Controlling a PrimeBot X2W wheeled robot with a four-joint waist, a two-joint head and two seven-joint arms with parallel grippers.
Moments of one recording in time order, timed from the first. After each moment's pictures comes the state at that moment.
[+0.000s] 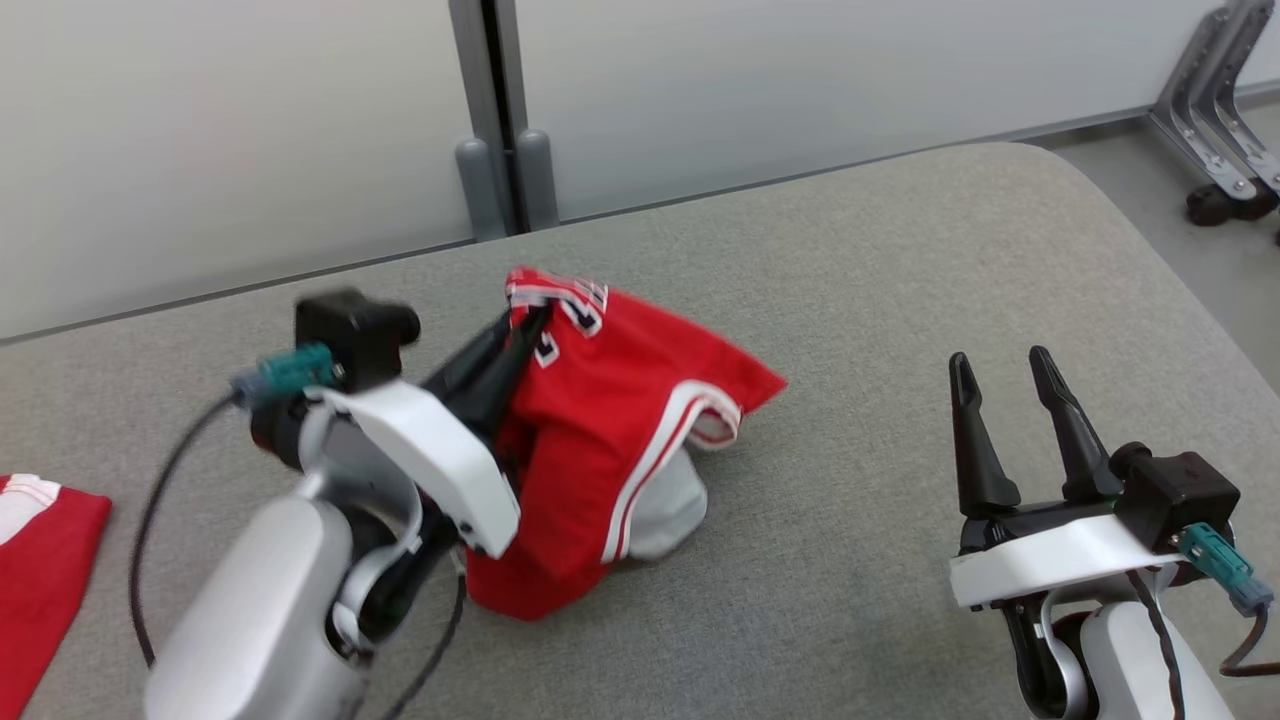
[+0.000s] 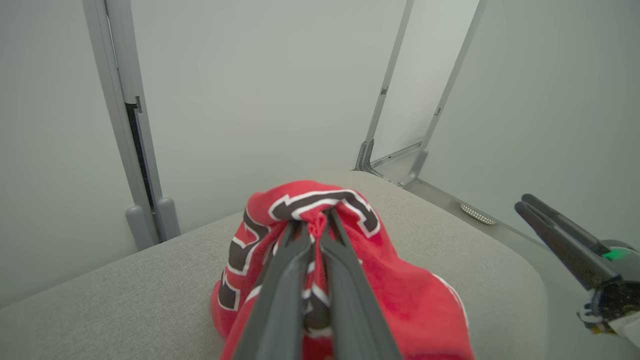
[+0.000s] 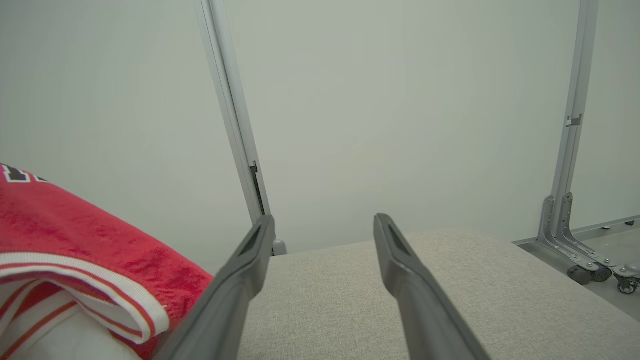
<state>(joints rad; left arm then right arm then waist) -0.46 0.26 -0.44 0.03 -0.68 -0.05 0.26 -0.22 -0.05 0.14 0.21 0.27 0.13 -0.26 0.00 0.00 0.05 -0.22</state>
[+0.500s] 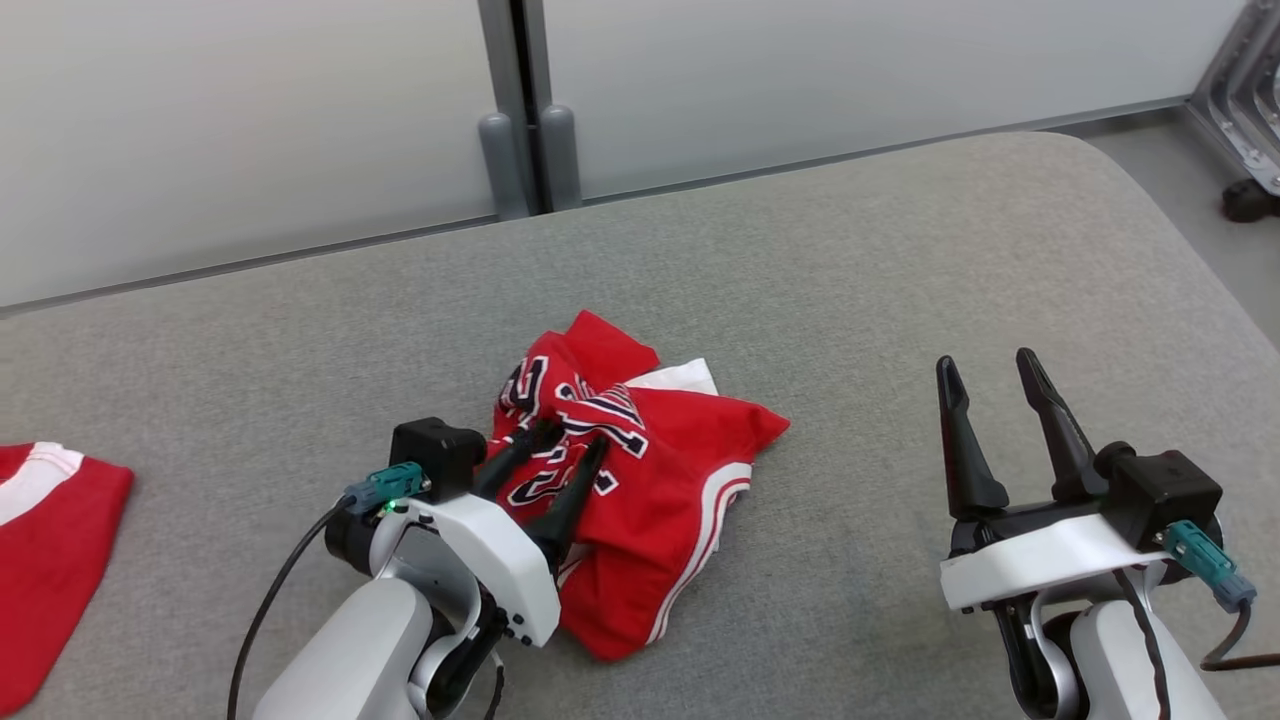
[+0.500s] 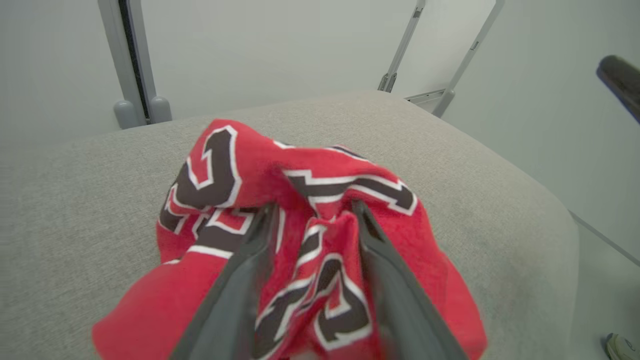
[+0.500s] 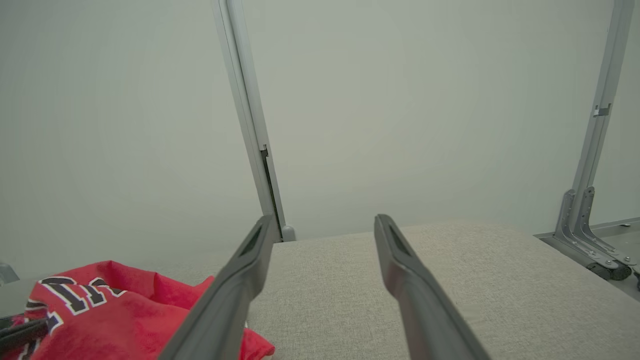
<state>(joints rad) -0.40 0.17 -0.58 0.43 -0.62 -0.12 0.00 -0.23 -0.05 0.15 0.22 0.26 0.13 -0.26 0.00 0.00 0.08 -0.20</state>
